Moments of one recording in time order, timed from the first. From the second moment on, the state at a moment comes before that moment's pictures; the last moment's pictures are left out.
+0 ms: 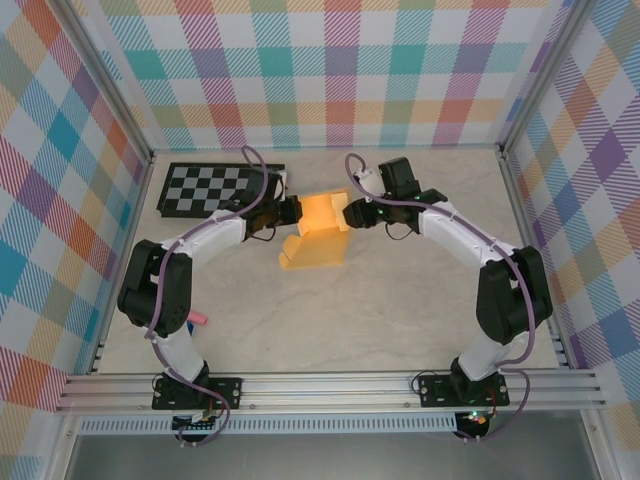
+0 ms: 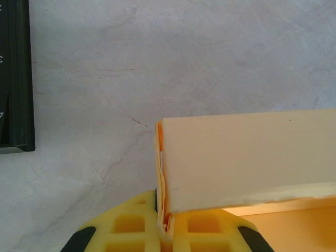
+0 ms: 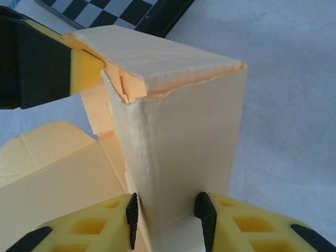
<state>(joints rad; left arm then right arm) -0.41 1.76 1.23 -0.22 0.18 -0.45 0.45 1.68 1.30 -0.43 -0.35 0.02</state>
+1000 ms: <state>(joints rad) -0.51 1.79 1.25 -0.35 -0.06 -0.66 0.54 1.91 1.46 -0.46 0.06 0.12</state>
